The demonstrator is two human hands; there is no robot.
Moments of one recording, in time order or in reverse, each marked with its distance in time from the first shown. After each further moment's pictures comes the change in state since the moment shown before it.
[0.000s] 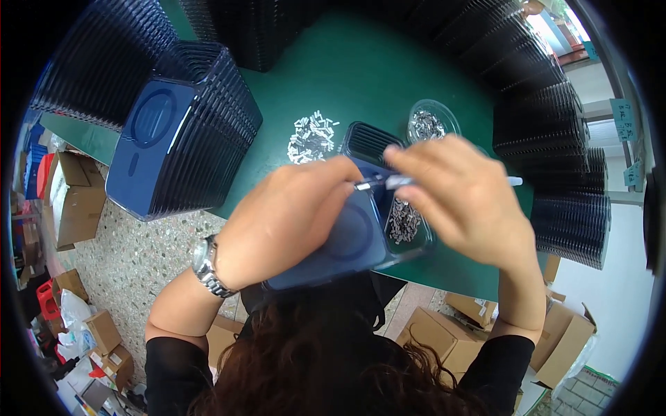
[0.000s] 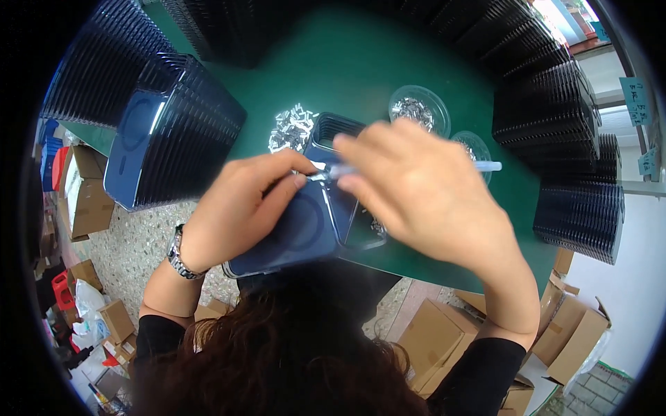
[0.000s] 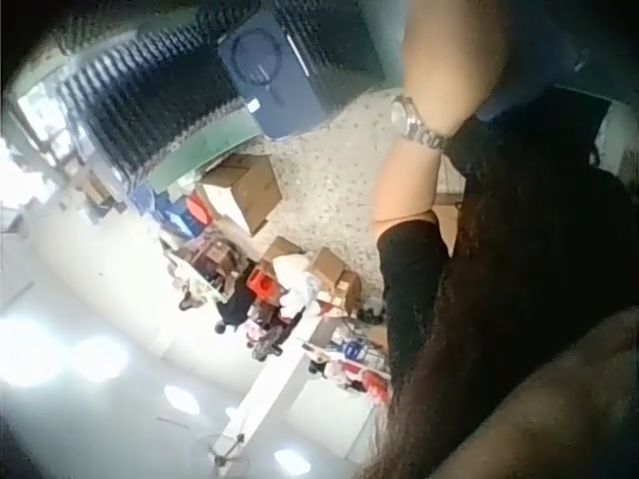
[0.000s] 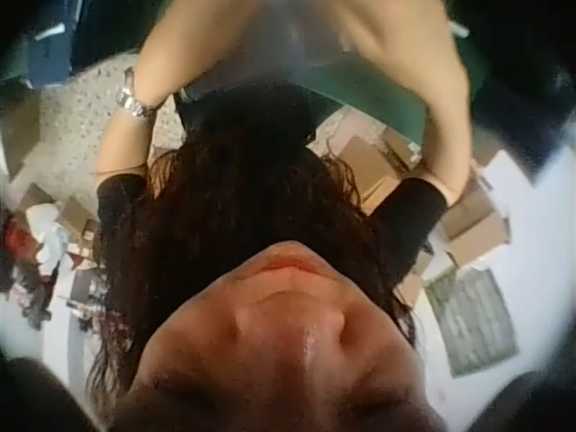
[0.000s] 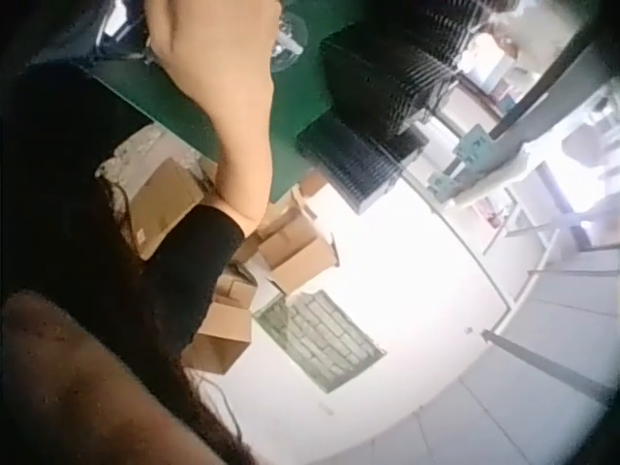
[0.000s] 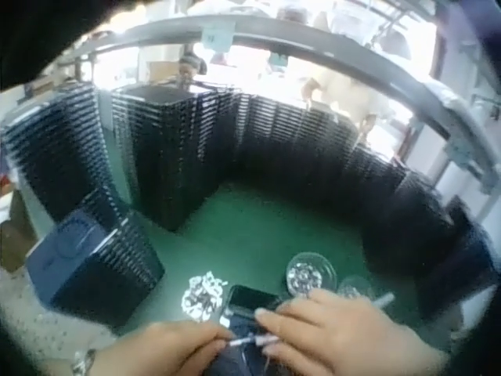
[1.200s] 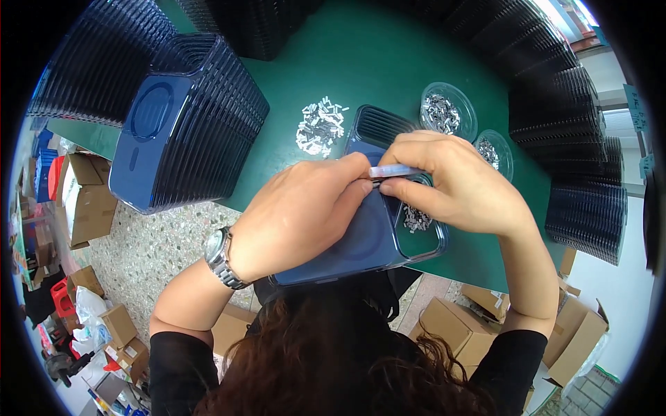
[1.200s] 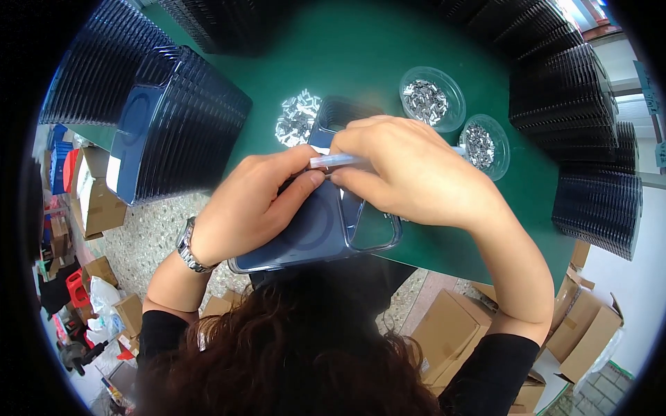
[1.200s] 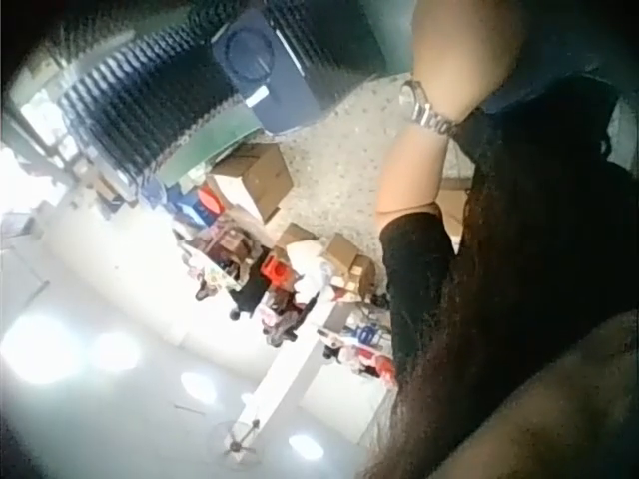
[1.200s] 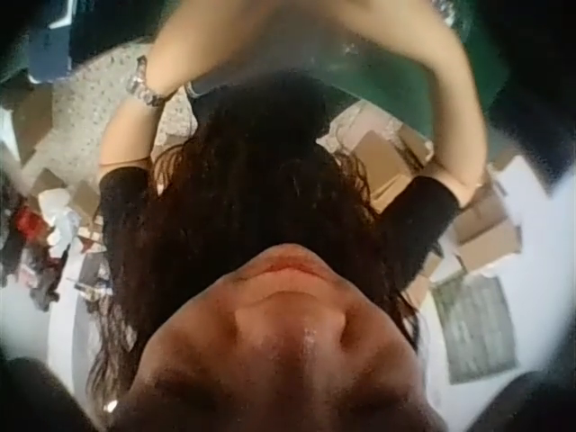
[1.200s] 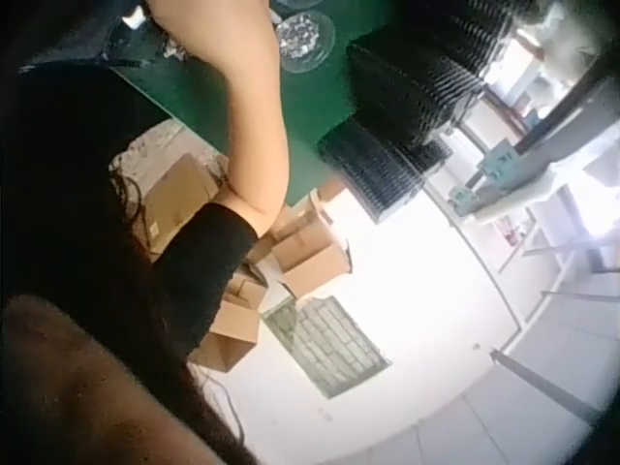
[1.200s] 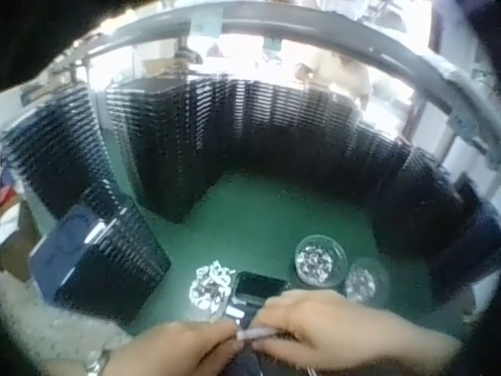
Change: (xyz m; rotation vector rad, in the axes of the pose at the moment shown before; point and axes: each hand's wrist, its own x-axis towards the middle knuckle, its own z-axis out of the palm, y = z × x) left_hand 0.002 0.000 0.015 0.004 -0.077 -0.030; right_hand 0.008 0.018 0.033 0.429 -0.190 0.137
